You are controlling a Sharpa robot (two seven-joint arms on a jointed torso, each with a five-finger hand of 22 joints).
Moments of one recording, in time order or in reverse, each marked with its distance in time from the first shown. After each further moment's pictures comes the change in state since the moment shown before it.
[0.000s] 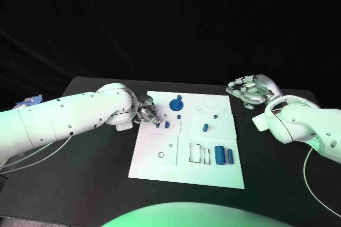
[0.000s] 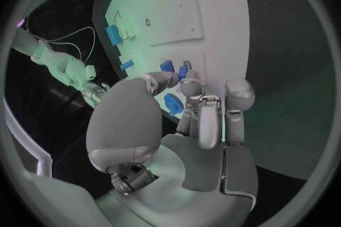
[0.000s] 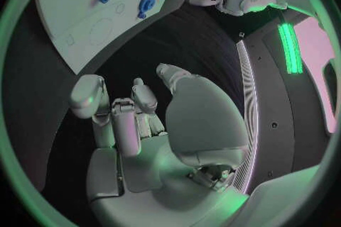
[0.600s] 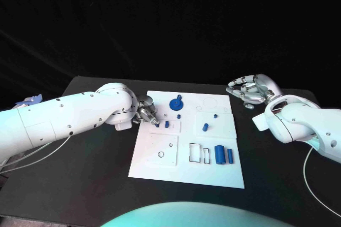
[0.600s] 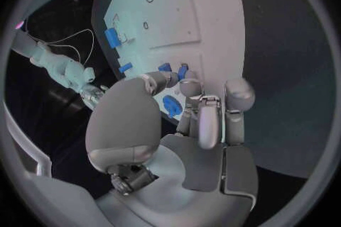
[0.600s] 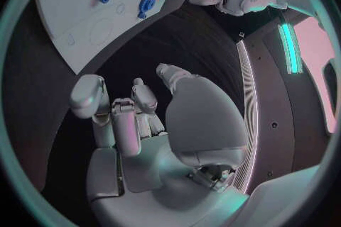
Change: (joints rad) left arm 0.000 -0.002 0.001 0.002 -0.011 0.021 -0.010; left_hand -0.011 -0.011 0.000 0.000 0.005 0.004 -0.004 0.005 0.015 0.000 0.000 0.004 0.001 0.000 0.000 0.000 0.000 0.000 0.000 0.000 0.004 0.003; right arm -0.001 0.000 0.000 -0.001 0.000 0.000 0.000; right_hand 0.000 0.000 0.000 0.000 0.000 0.000 0.000 0.000 0.000 0.000 0.000 0.000 0.000 0.000 0.000 0.000 0.000 0.000 0.000 0.000 0.000 0.000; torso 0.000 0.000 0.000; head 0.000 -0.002
